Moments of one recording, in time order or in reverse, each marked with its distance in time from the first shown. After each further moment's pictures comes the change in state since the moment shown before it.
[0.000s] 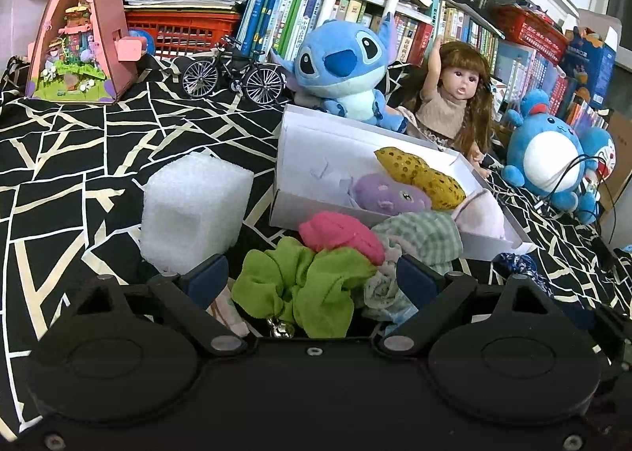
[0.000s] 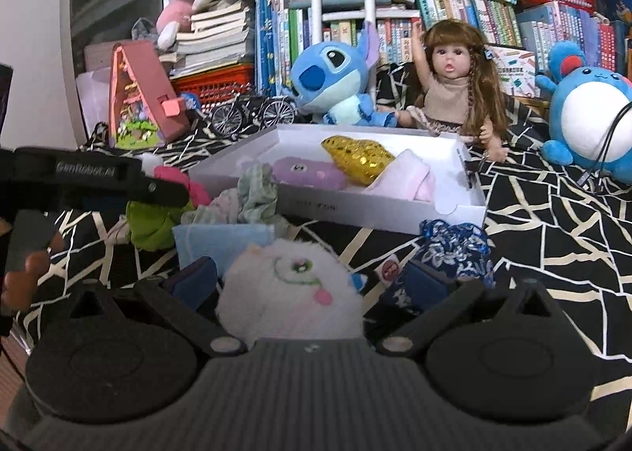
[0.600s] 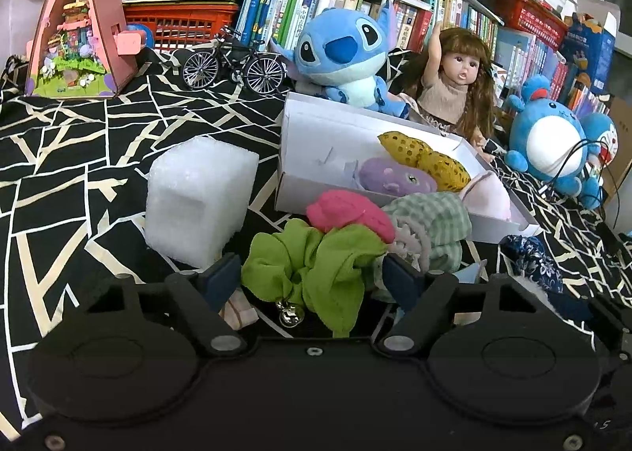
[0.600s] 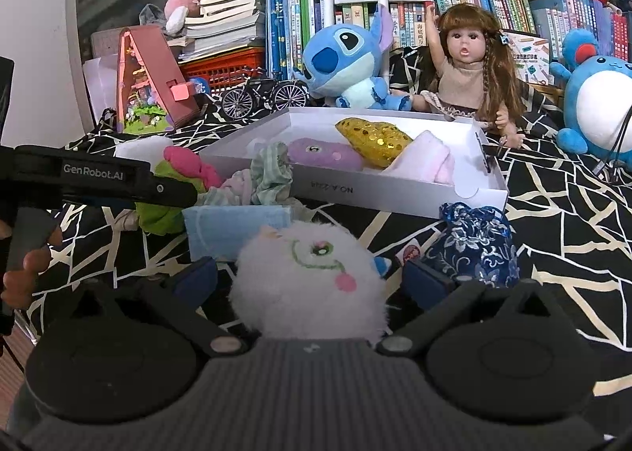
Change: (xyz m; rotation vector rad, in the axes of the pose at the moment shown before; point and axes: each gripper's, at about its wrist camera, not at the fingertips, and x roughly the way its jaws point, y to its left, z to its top) left arm 0.000 0.001 -0.010 0.033 0.023 0.011; right arm 0.009 0.005 -0.005 -0.004 0.037 0.027
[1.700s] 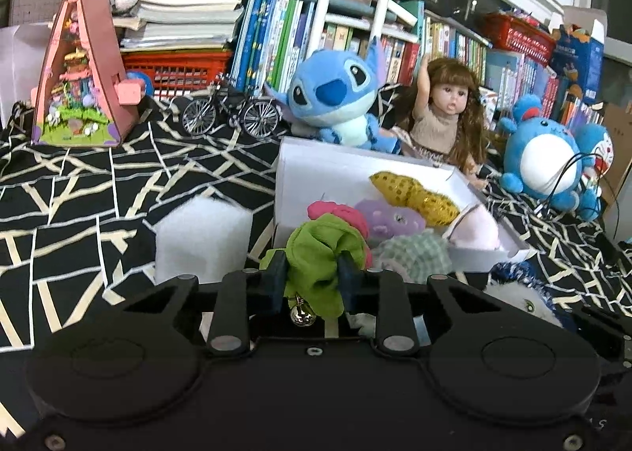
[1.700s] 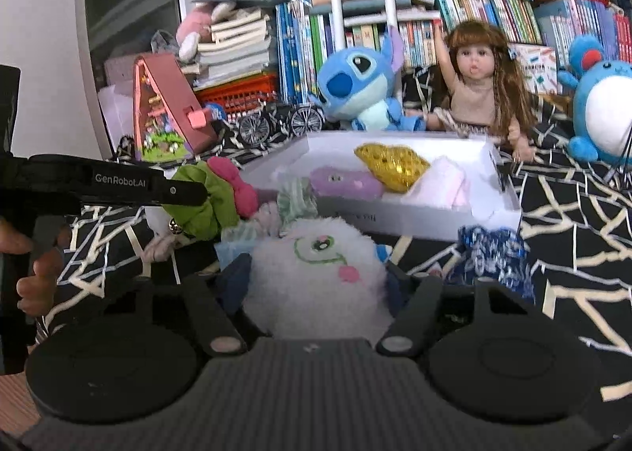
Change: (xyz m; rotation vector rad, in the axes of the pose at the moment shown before) left arm -0.026 -0.012 0.019 0.045 -0.103 0.007; right arm -0.014 0.007 0.015 0.038 -0.064 0.054
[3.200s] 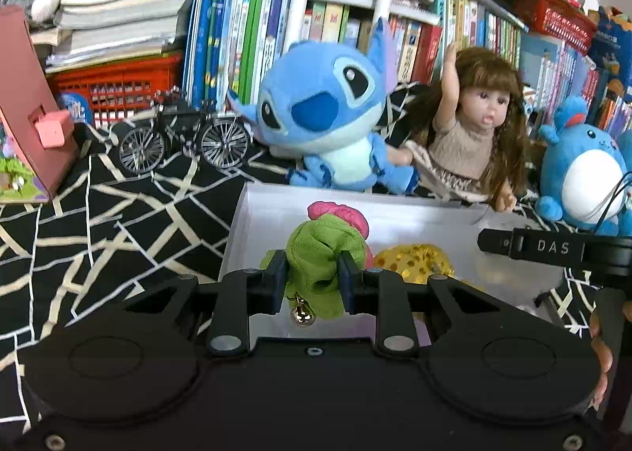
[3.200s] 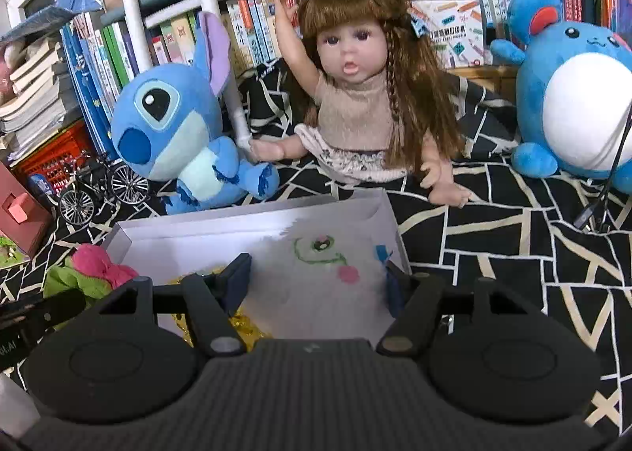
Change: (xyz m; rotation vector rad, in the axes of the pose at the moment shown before) left arm 0.154 -0.035 0.093 0.025 0.109 0.038; right arm 0.156 -0.127 0.127 0.257 0.160 -0.305
